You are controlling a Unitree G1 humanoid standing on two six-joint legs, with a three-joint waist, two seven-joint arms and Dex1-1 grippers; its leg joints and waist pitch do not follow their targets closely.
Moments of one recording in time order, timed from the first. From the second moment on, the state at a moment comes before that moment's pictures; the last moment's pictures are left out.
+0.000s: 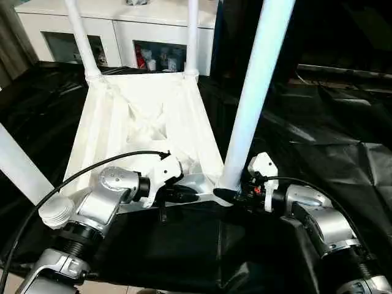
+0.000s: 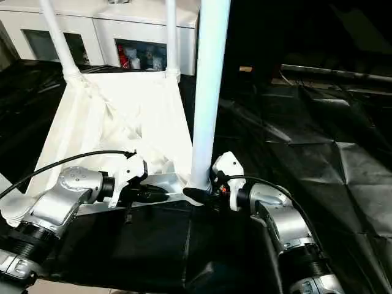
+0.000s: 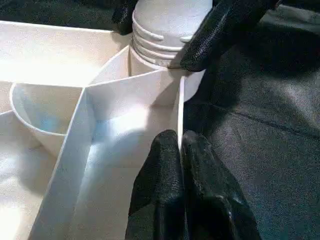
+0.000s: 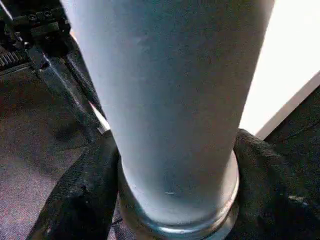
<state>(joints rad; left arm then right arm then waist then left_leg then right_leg) -0.46 0.38 -0.27 0.37 -0.04 0.22 -1.19 -0.32 -0.32 0.17 0.33 0.19 0.19 0.95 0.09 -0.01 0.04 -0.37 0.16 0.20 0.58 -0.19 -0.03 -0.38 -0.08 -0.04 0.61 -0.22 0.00</state>
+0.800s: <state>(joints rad) -0.58 0.08 -0.29 0.57 0.10 0.23 -0.72 -0.37 -0.02 0.00 0.47 0.07 0.12 0.16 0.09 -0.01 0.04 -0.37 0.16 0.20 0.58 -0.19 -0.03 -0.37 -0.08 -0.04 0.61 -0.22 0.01</state>
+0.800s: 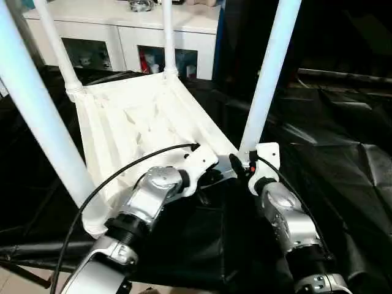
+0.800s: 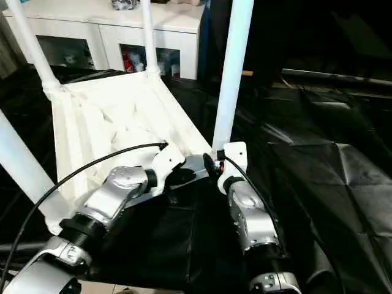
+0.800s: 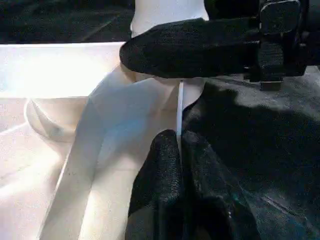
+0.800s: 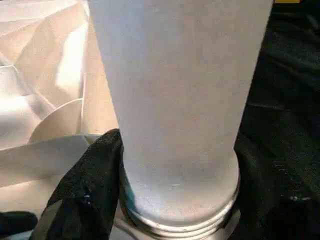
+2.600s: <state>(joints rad) -0.52 0.15 -0.26 0.51 0.07 0.22 -0.81 -0.36 -0.05 0.03 0.45 0.11 0.17 0.28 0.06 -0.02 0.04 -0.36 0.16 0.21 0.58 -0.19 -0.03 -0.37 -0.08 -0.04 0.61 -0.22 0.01</state>
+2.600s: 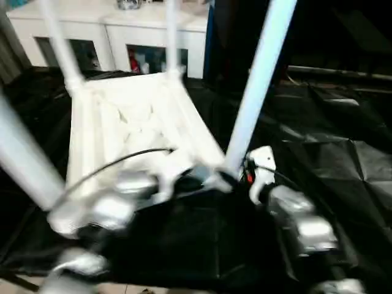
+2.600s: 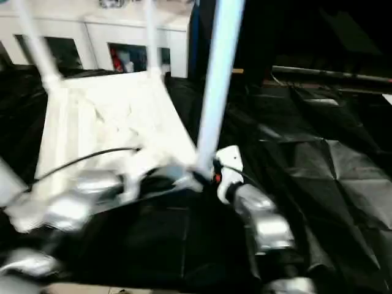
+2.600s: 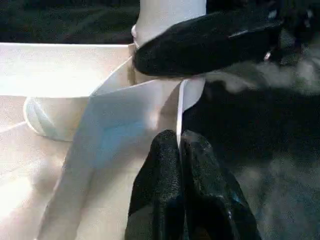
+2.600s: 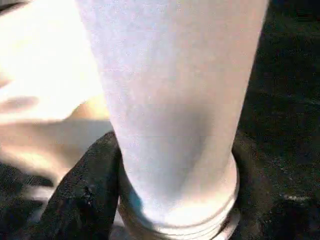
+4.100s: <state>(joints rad) -0.45 0.39 -0.24 0.43 -0.06 0.13 -1.23 -0.34 -0.34 0.19 0.32 0.20 0.22 0.98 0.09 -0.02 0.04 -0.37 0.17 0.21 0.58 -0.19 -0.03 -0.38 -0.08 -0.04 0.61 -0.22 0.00</state>
